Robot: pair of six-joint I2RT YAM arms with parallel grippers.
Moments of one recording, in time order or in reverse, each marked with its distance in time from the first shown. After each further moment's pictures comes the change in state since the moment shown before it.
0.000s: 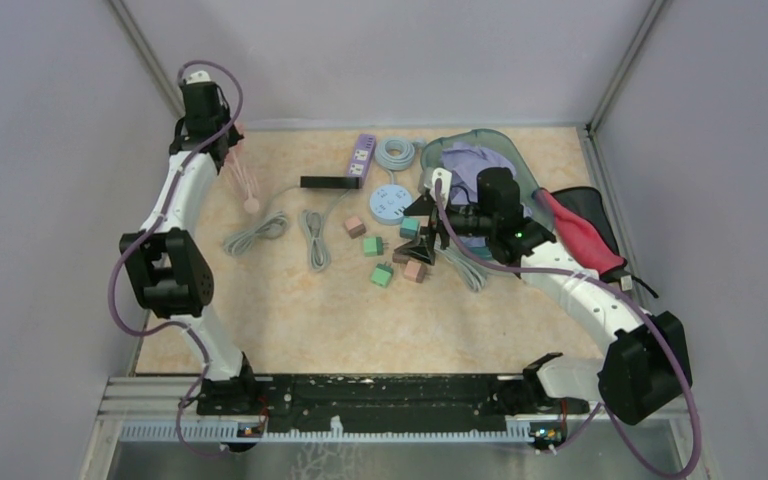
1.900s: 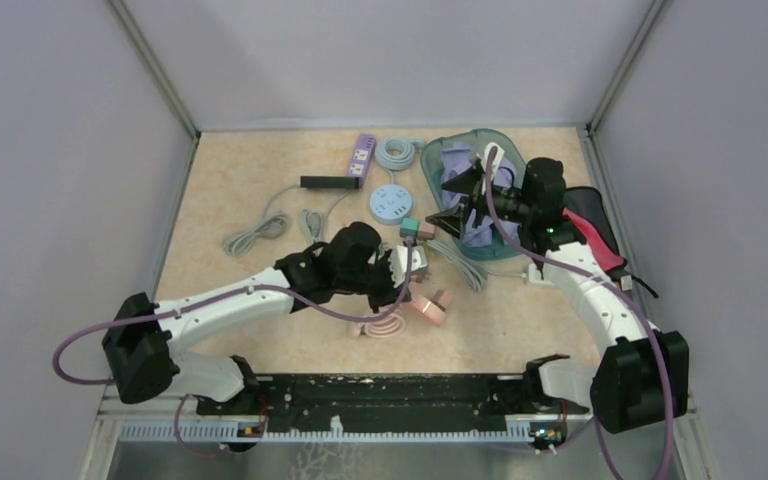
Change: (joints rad) left arm -1.017 -0.511 -0.731 0.077 0.642 0.429; right arm -0.259 -0.046 -0.033 0.135 -0.080 0.173
